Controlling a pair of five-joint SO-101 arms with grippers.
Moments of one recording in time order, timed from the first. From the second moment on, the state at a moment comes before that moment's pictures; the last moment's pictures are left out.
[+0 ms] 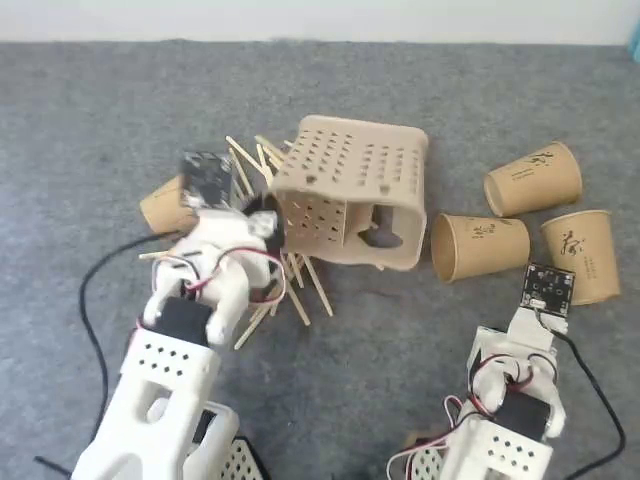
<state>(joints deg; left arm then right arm) 8.9 -53.2 63.9 34.4 15.8 19.4 -103.1 93.8 73.1 5.8</state>
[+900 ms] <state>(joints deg) 7.1 -3.6 3.1 48.6 26.9 19.4 -103.1 93.8 73.1 5.8</state>
